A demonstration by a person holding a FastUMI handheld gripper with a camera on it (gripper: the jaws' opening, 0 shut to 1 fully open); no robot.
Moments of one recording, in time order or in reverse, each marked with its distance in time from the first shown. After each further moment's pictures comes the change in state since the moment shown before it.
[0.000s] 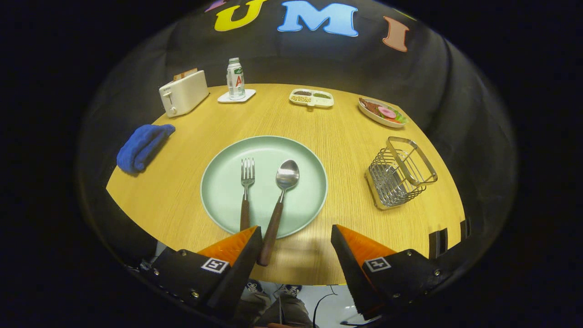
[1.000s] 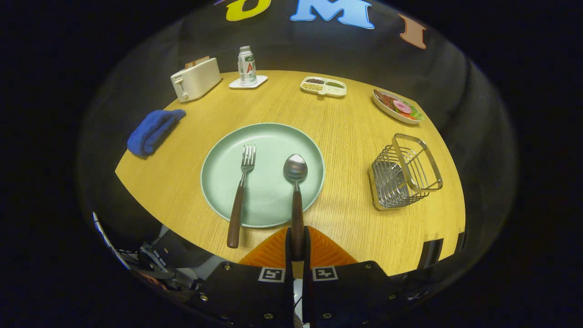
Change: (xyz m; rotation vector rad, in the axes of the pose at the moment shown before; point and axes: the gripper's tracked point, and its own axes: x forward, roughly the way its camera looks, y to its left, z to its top) arm -0.015 -0.019 0.008 -0.062 0.068 0.121
